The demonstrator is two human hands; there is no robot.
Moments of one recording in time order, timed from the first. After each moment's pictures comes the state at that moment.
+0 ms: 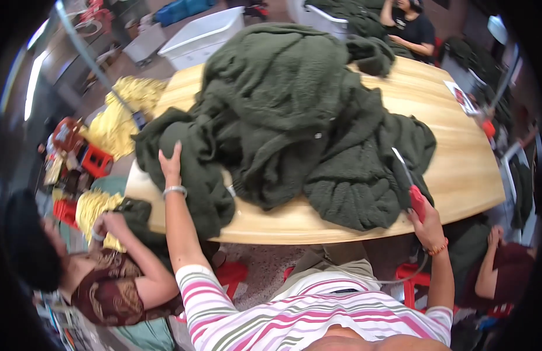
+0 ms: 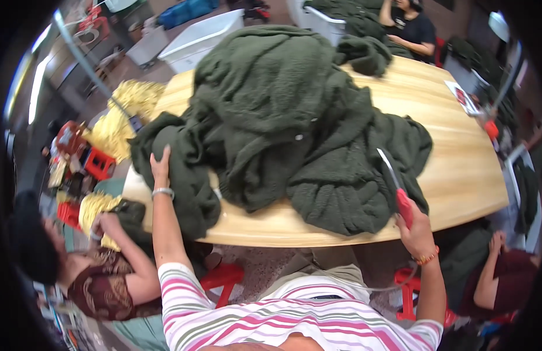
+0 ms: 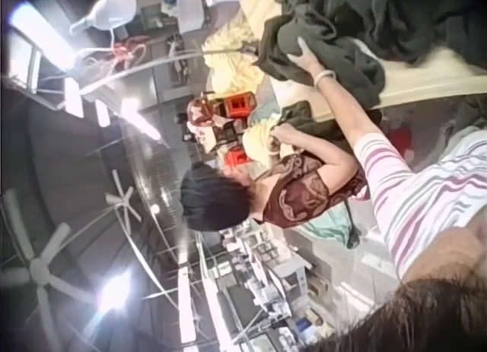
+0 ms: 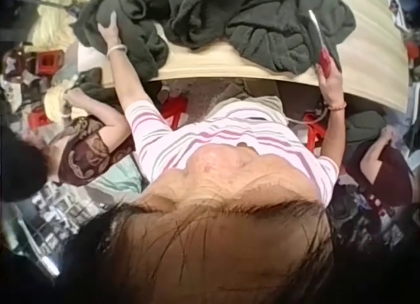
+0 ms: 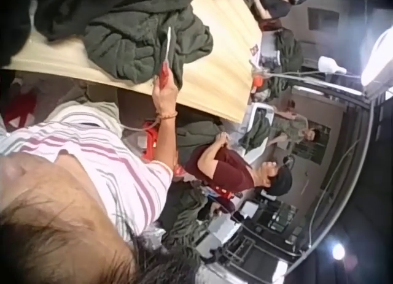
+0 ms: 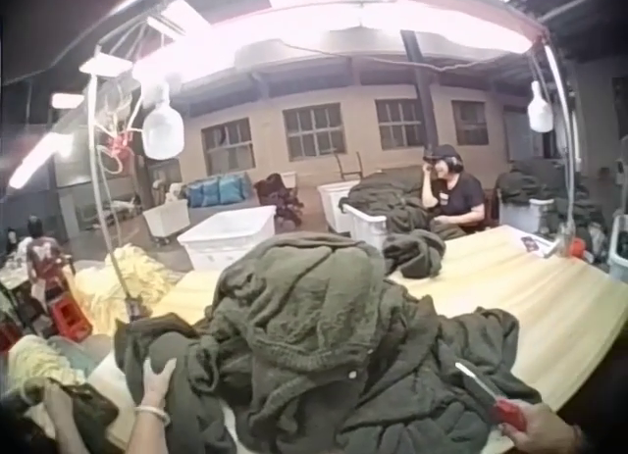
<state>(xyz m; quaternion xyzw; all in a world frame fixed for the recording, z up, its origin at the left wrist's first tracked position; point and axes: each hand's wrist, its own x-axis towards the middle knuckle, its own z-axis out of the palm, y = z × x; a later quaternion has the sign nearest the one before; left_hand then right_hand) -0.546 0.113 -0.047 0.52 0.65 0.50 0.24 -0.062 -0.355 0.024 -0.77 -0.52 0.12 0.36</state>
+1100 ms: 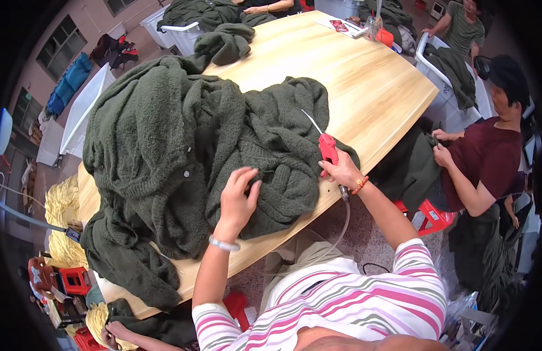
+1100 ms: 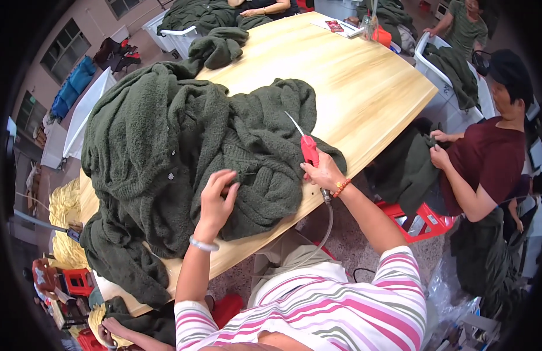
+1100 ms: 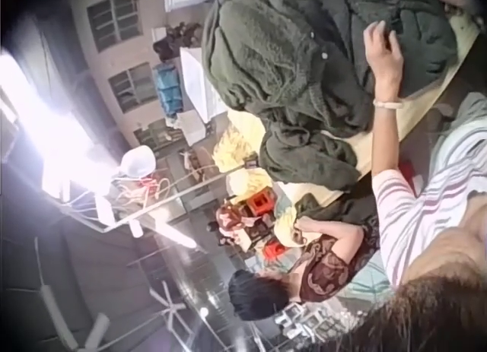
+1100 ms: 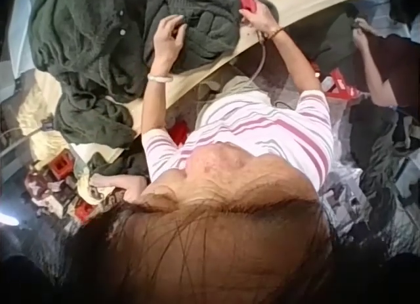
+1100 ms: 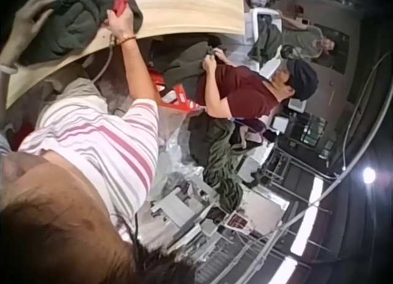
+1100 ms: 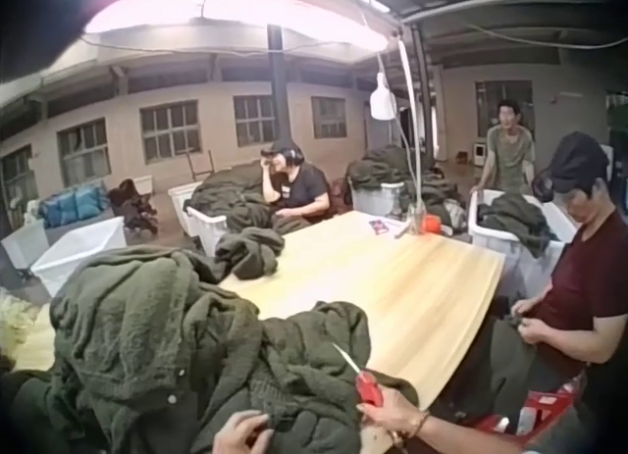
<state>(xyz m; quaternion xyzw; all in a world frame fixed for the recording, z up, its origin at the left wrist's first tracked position) -0.200 -0.132 -0.029 0.87 0.13 0.27 0.39 0.004 -0.338 -0.056 -0.77 -0.23 0.30 0.51</state>
